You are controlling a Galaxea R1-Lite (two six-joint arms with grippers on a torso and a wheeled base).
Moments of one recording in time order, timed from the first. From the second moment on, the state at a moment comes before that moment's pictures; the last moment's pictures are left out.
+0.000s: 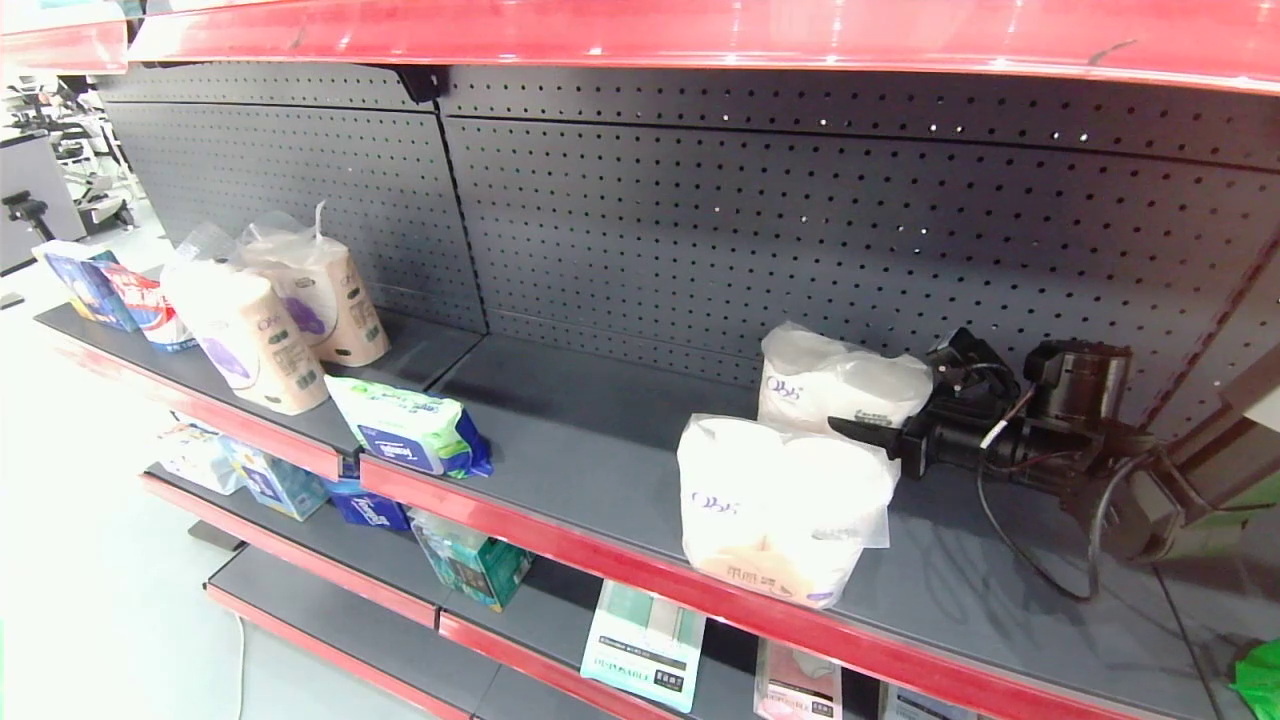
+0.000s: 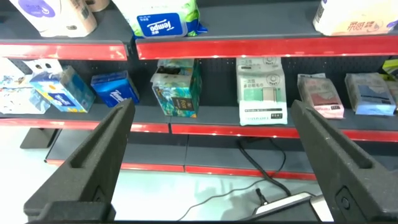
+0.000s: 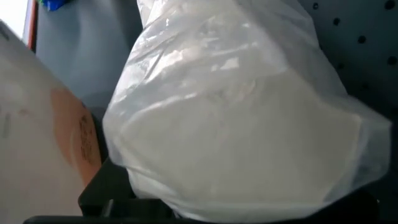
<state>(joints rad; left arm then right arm) -0.18 0.20 -0.39 0.42 -0.07 0.12 0.04 2.08 -0.76 -1.02 0.70 -0.31</state>
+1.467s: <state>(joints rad) -0.18 0.21 -0.39 0.42 -0.08 0.12 0.03 2.12 -0.77 -1.02 0.85 -0.39</state>
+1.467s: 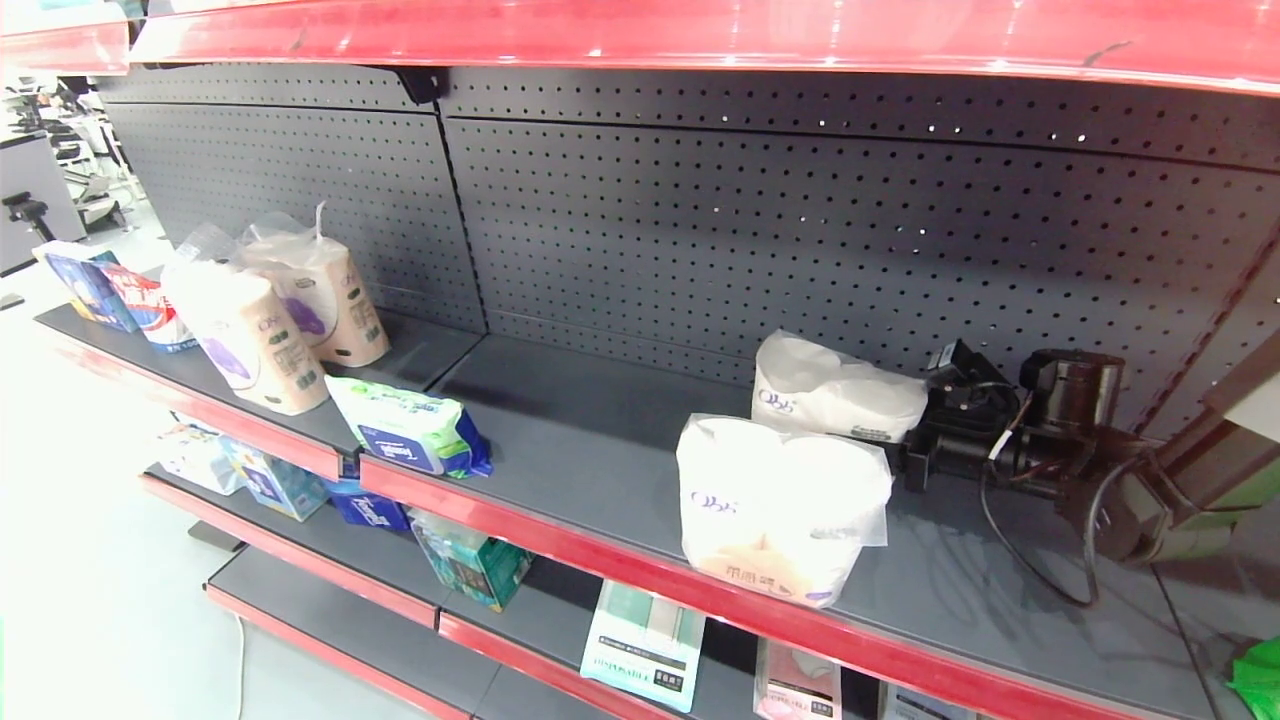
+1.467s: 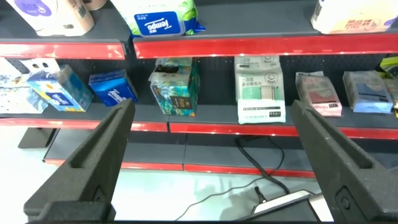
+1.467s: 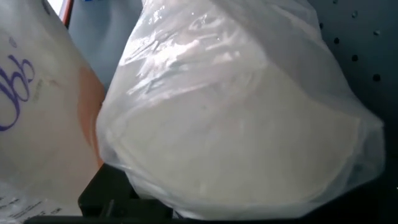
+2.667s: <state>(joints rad) -0.18 0.23 -0.39 0.42 -0.08 0.12 -0.02 2.17 -0.83 -1.02 1.00 -0.41</state>
